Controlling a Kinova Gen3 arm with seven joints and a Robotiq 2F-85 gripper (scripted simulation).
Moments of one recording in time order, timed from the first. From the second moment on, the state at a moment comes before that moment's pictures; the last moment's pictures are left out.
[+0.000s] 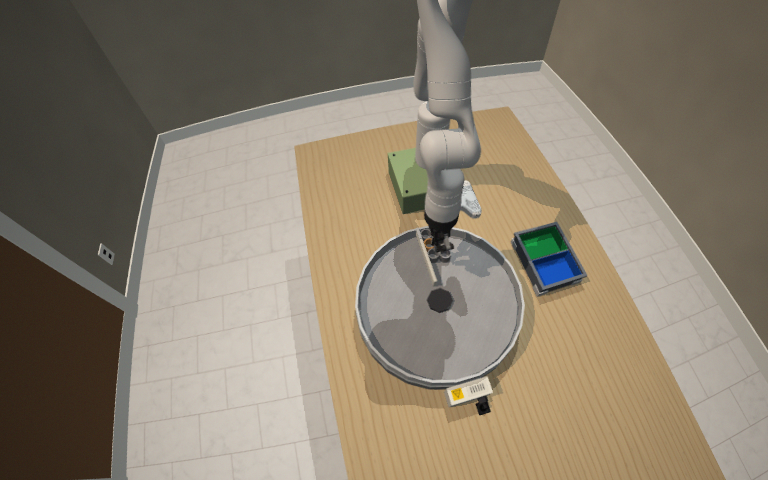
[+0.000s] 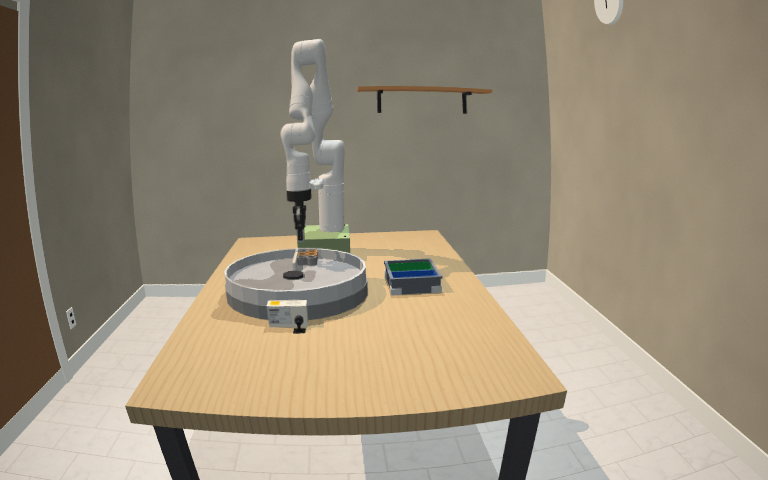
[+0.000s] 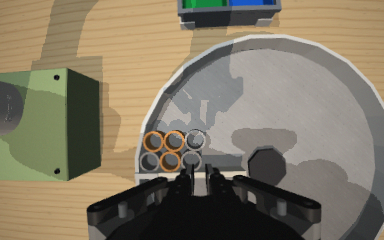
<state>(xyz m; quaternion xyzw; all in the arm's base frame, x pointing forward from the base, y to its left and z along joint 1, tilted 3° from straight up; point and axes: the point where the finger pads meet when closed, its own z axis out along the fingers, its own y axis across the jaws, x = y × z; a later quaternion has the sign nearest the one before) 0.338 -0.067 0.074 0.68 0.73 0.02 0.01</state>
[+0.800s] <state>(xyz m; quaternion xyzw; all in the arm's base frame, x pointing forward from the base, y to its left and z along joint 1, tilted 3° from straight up) 0.344 -0.069 0.038 0.68 0.73 0.02 0.02</state>
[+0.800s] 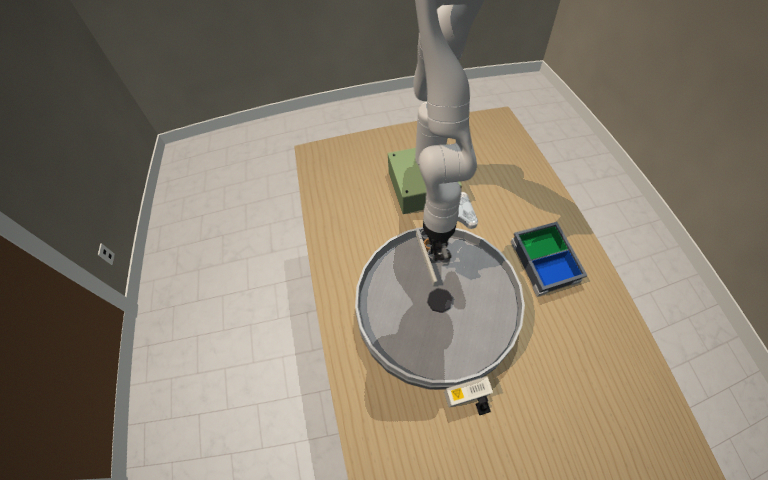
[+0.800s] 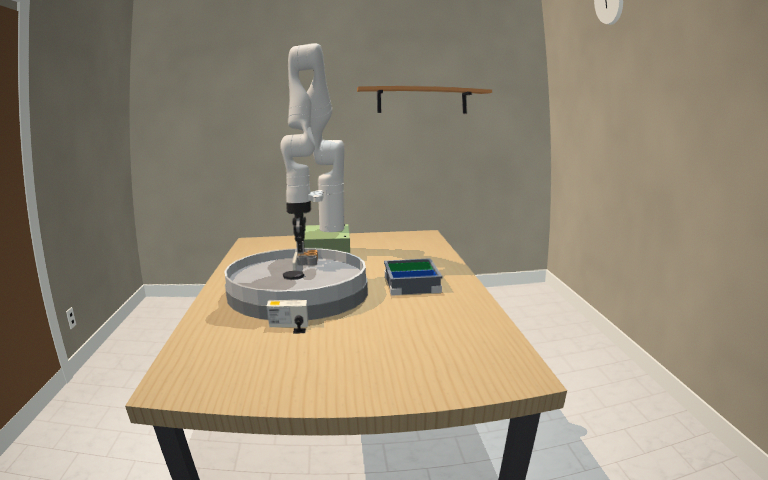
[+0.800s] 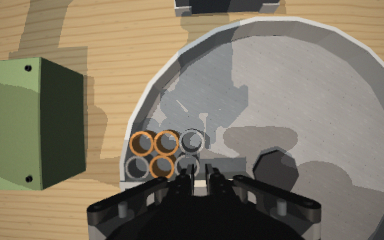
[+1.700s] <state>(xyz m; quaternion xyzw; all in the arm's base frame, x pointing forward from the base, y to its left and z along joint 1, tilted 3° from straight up) 0.342 -0.068 0.019 0.68 0.73 0.02 0.02</state>
